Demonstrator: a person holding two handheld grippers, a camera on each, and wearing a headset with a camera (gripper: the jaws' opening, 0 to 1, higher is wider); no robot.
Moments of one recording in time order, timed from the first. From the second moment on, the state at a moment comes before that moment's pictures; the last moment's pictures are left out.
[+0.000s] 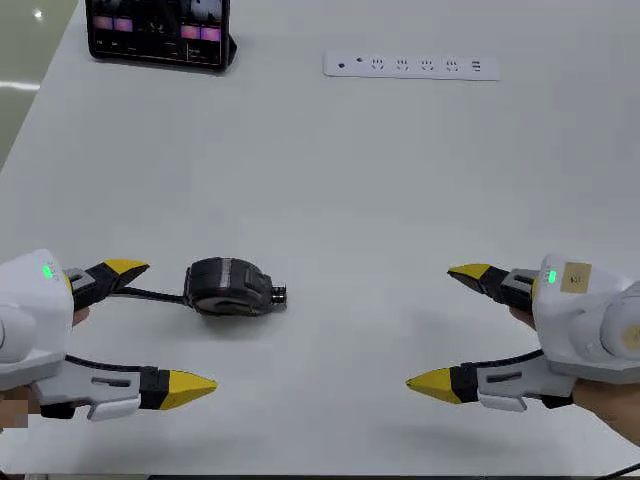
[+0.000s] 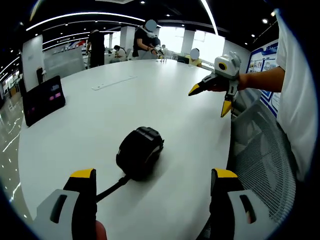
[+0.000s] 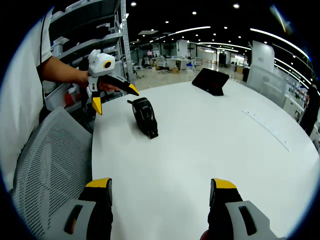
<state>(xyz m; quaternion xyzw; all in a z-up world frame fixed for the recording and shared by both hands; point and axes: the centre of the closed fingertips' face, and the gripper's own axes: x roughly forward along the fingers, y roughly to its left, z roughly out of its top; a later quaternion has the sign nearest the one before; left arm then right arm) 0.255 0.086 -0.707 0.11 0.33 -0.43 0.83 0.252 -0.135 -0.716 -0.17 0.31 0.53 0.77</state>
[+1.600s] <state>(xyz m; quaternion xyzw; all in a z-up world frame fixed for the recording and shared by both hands) 0.289 0.087 -0.731 0.22 0.37 -0.47 0.77 0.273 -0.105 -0.726 -0.22 0.30 0.58 0.72</state>
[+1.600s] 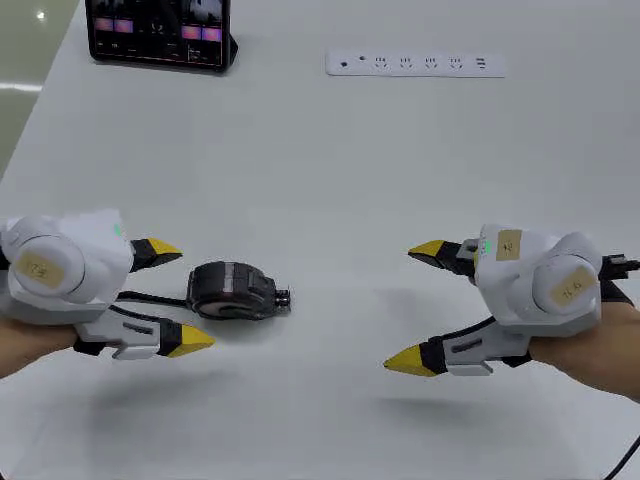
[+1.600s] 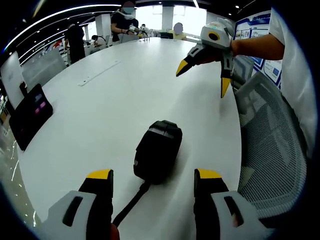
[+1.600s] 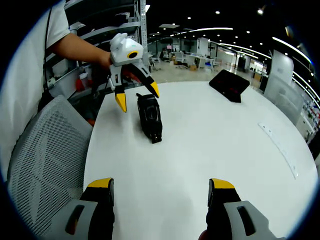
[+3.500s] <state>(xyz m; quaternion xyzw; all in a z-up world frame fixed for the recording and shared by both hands) 0.295 0.077 -0.752 0.29 0.39 -0.50 0.72 0.272 -0.085 -0.738 -0.21 0.30 0.59 0.72</state>
